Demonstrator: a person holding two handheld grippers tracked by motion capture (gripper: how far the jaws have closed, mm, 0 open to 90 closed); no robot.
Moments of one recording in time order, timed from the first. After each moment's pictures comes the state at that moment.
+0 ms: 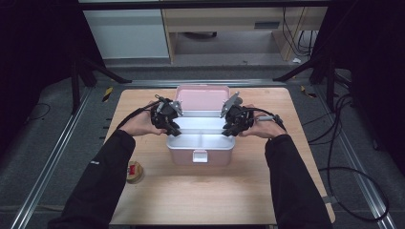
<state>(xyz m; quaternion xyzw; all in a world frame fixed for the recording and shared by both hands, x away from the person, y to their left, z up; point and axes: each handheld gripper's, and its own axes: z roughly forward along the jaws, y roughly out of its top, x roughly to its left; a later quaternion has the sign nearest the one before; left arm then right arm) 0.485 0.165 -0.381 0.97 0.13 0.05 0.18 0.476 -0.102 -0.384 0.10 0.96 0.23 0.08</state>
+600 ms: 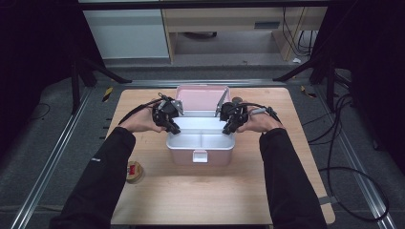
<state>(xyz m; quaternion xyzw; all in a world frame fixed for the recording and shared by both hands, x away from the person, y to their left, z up) 0.497 0.164 -0.381 0.98 0.09 0.03 0.17 0.491 -0.086 -0.382 0.10 0.98 0.15 0.05</state>
